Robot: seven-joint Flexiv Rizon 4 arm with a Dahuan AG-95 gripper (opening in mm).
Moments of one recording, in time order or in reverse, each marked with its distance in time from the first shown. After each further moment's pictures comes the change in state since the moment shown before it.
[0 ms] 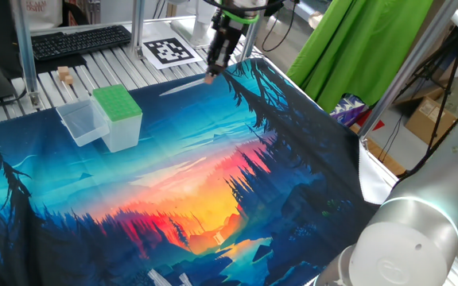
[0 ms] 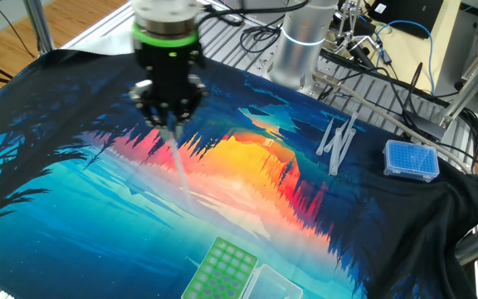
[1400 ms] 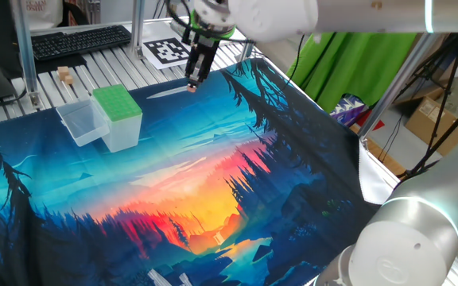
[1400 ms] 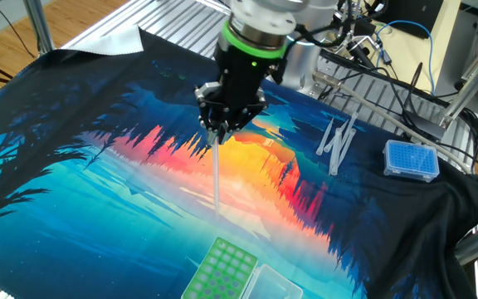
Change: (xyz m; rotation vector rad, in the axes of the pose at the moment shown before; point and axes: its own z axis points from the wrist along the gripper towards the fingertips) arm 0.030 -0.050 -0.001 -0.201 -0.078 0.094
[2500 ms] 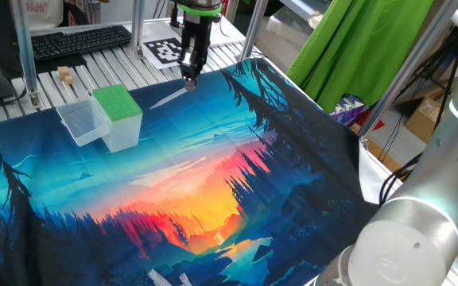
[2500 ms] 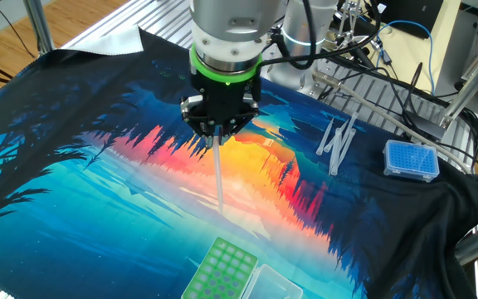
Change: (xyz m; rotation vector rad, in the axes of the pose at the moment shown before) arm 0.001 0.001 0.000 0.269 -0.184 0.112
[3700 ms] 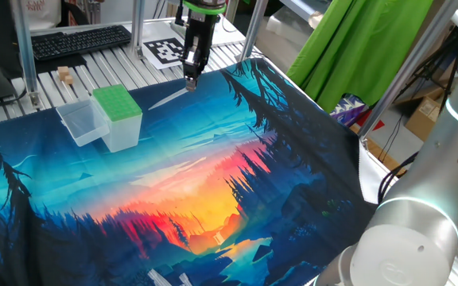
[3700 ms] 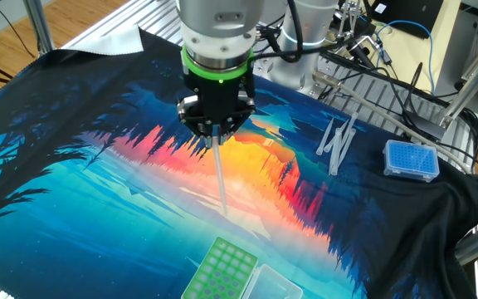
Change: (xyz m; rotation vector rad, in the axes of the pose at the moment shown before) arm -0.001 0.002 0.001 0.029 0.010 -0.070
